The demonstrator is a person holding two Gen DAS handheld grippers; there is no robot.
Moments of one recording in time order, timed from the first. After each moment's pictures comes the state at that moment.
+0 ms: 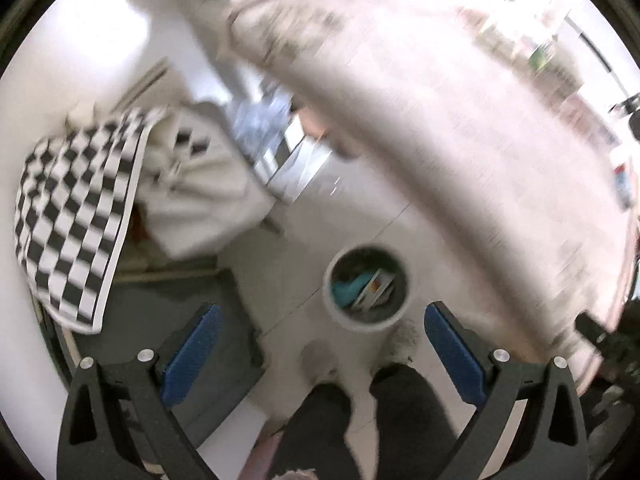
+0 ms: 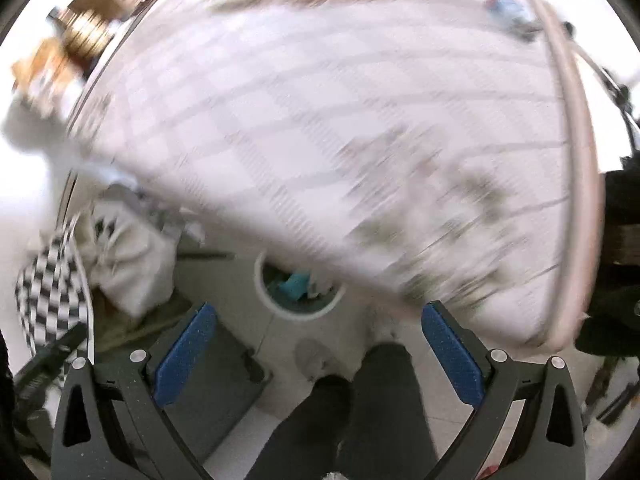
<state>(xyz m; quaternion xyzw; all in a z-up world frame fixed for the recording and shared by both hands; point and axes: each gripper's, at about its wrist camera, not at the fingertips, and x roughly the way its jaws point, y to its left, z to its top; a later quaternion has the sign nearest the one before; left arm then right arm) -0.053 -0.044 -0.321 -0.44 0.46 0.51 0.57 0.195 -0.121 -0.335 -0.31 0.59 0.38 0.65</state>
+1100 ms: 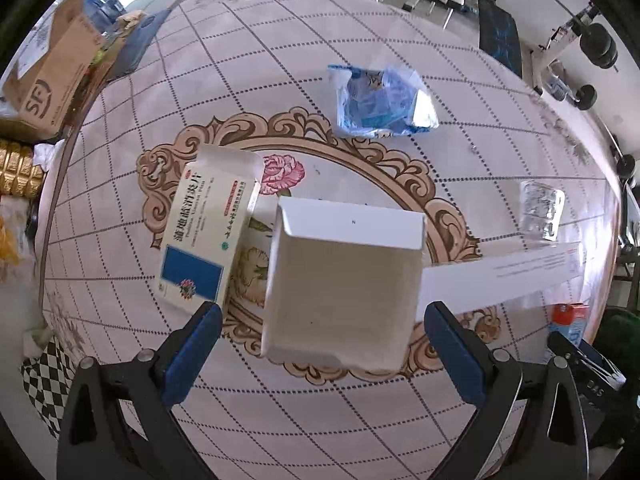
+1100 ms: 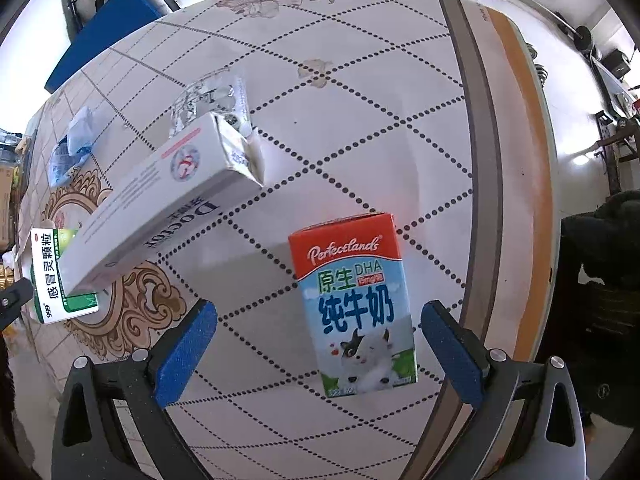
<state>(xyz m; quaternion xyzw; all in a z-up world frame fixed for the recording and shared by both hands) 0.350 0.233 -0.319 -0.37 0.57 0.39 0.62 0.571 0.076 -0.380 -0.24 0.64 0.30 0.67</state>
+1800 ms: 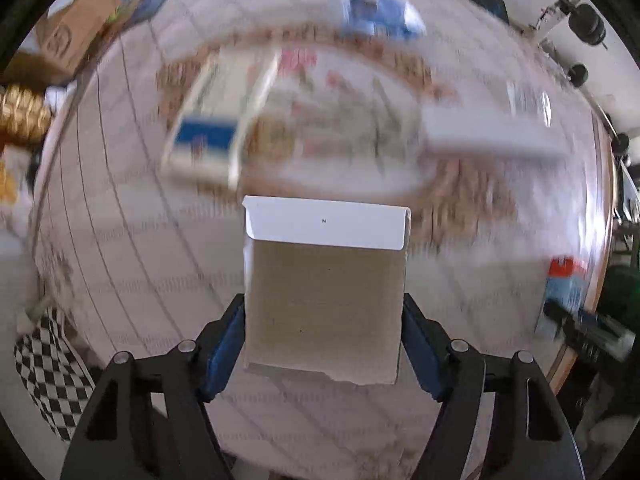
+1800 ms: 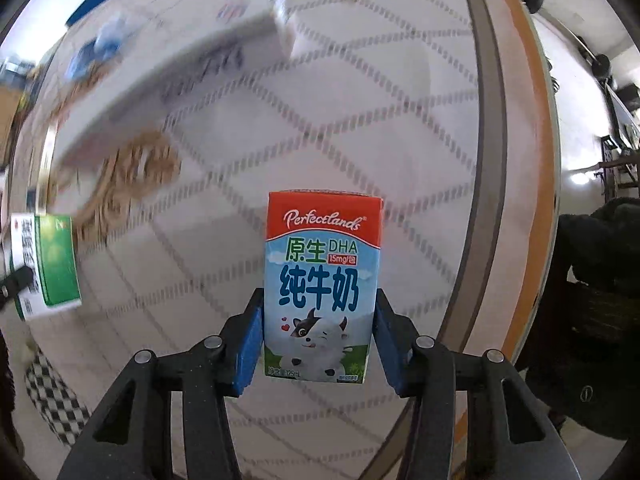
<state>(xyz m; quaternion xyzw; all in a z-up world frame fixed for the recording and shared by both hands) 0.287 0.126 -0.329 -0.38 0.59 0.37 0.61 0.494 0.015 -0.404 -0.32 0.62 0.32 0.64</state>
